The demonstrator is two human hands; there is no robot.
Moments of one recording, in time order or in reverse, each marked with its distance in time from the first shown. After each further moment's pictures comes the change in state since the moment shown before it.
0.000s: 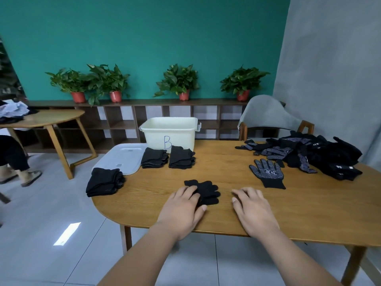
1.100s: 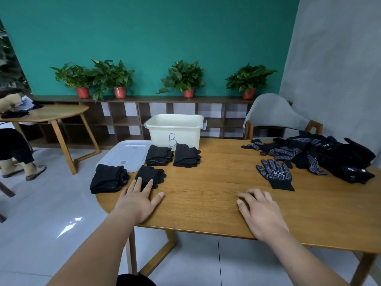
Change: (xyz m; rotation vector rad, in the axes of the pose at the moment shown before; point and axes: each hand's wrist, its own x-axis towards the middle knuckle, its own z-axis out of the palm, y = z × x) left_hand -0.015 -0.132 -0.007 0.012 -0.276 -0.527; right_hand 0.004 -0.001 0.003 -0.064 -0.043 0.013
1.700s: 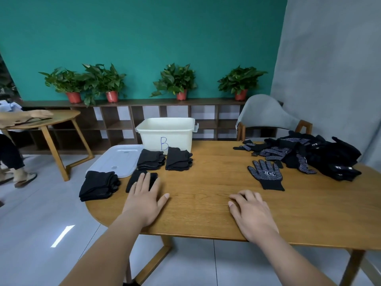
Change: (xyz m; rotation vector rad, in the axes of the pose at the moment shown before) left_hand 0.009 0.040 0.005 0.013 0.216 0.145; right_hand -0.001 -0.002 -0.003 0.042 0.014 0.006
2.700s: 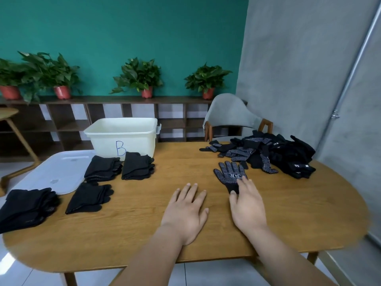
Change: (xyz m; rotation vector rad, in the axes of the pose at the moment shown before) left_hand 0.030 0.212 0.029 -0.098 0.054 0.516; right_hand 0.042 0.082 -0.009 0.128 0.226 0.319
